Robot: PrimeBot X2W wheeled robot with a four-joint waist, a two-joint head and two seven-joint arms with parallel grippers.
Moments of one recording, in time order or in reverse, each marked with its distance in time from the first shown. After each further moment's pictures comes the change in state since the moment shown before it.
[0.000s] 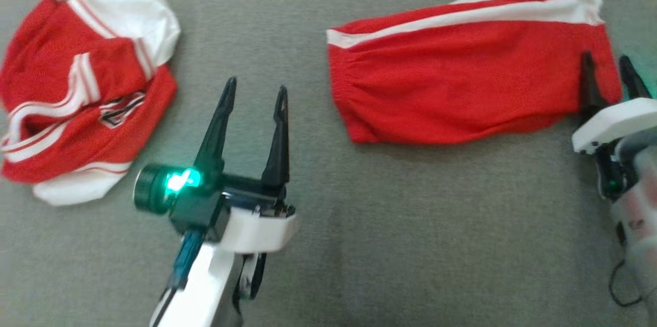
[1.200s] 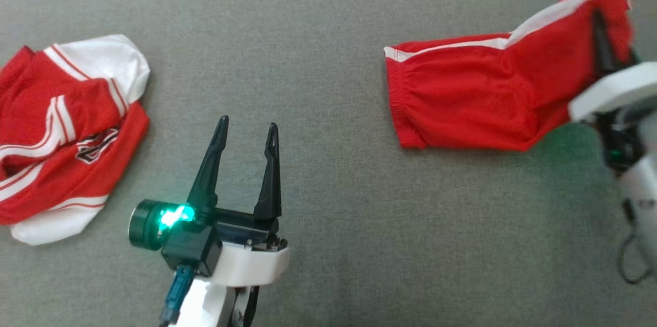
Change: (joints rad) left arm 0.170 -0.022 0.070 -0.078 0.046 -0.039 0.000; right arm -0.046 -0.092 0.227 -0.165 0.205 0.000 0.036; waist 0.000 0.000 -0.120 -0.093
